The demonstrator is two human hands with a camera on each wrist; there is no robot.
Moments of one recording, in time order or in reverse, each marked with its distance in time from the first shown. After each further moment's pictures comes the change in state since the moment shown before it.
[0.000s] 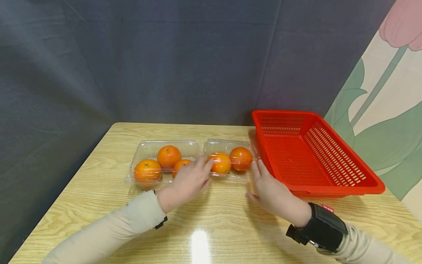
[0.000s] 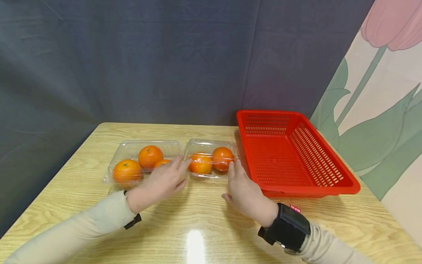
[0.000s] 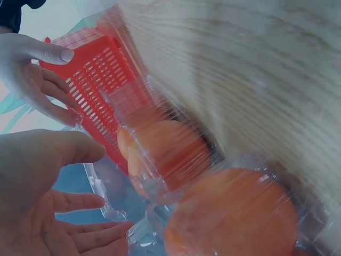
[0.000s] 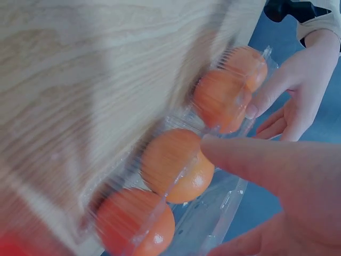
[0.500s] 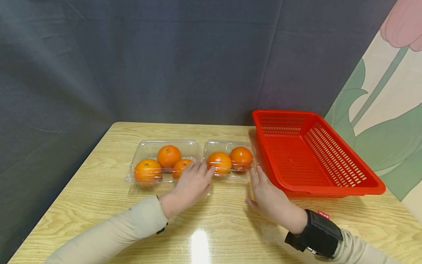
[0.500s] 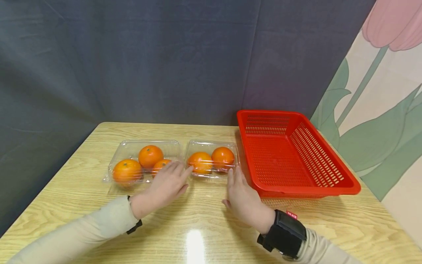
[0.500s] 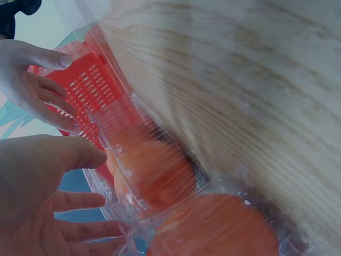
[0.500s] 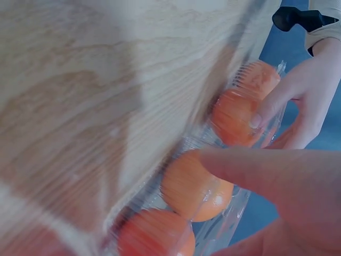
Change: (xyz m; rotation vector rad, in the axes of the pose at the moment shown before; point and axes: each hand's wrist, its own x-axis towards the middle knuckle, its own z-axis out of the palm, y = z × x) left_hand -0.006 0.006 0.014 0.140 0.049 0.057; right_hand -0.007 -0.004 0.018 -0.025 0.014 0.023
